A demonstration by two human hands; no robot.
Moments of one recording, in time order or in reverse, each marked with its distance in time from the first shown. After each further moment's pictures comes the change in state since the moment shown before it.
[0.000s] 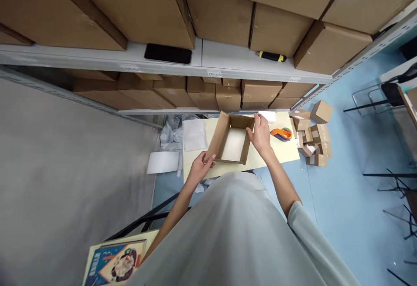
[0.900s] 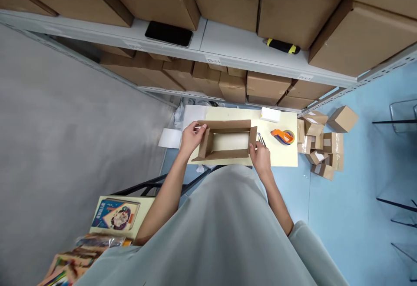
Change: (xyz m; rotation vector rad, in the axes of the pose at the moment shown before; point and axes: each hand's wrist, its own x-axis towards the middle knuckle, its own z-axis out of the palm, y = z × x) left_hand 0.057 0.068 0.034 0.340 0.394 0.143; right_hand -0.064 0.054 -0.032 0.119 -0.329 0.197
